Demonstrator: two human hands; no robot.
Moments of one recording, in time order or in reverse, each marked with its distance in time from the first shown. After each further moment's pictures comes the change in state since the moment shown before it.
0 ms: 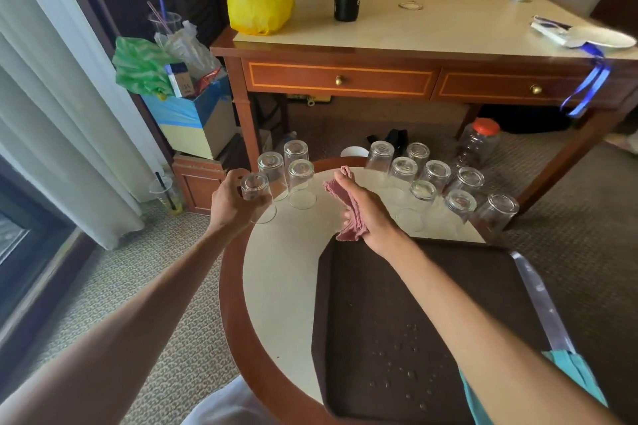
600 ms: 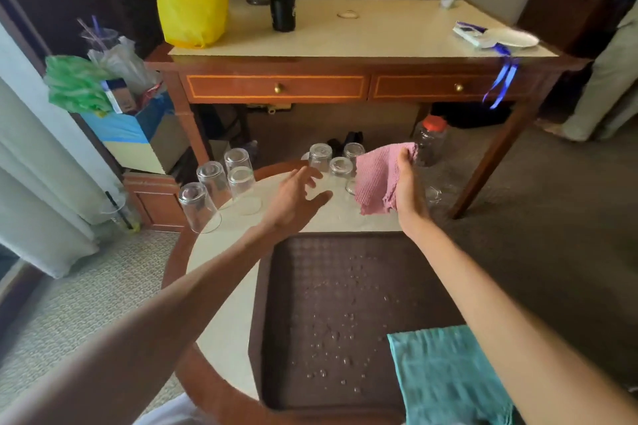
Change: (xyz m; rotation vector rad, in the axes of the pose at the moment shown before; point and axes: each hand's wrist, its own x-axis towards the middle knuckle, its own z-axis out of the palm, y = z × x) left_hand -0.063 0.155 0.103 0.010 -0.285 0.432; right_hand -0.068 -0.060 -0.124 -0.019 0.511 -0.206
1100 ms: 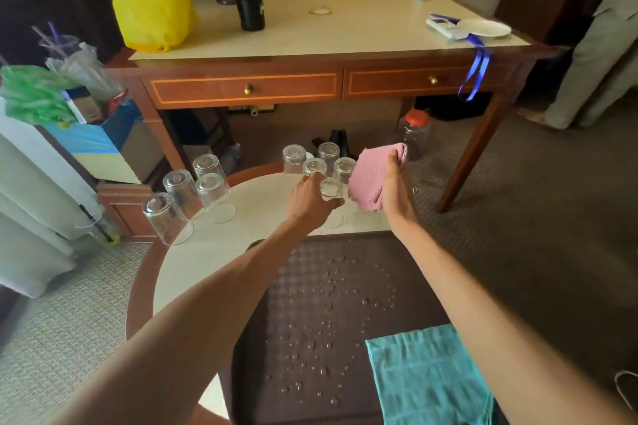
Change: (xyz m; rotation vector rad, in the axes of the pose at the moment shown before) left_hand 0.048 0.028 0.094 0.081 -0.062 -0.144; right_hand 0.011 -0.002 -0.035 -0.070 0.070 0.004
